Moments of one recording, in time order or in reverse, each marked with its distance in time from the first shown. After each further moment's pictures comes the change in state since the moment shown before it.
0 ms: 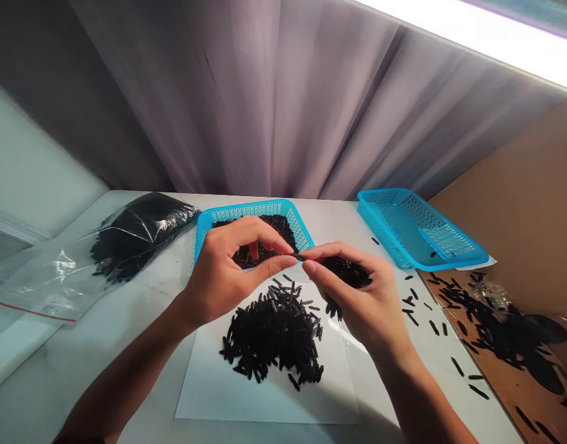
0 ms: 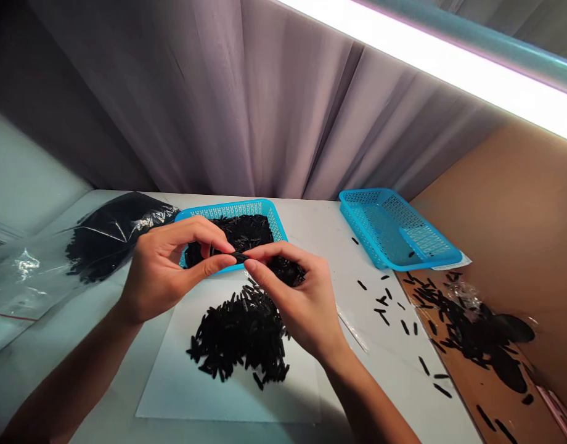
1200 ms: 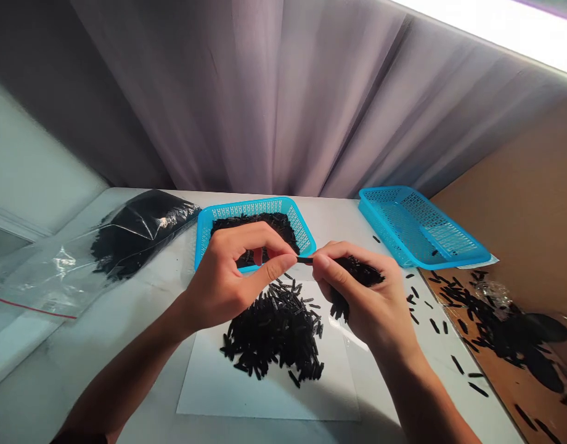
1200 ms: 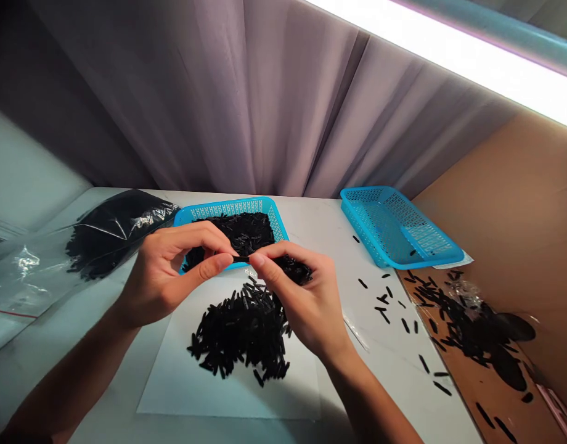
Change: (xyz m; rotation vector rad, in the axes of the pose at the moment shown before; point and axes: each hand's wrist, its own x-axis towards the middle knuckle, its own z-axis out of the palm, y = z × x) left_hand -0.003 0.011 -0.004 -0.056 -0.118 -0.093; right_hand 0.000 -0.004 0.000 0.100 -0.015 0.032
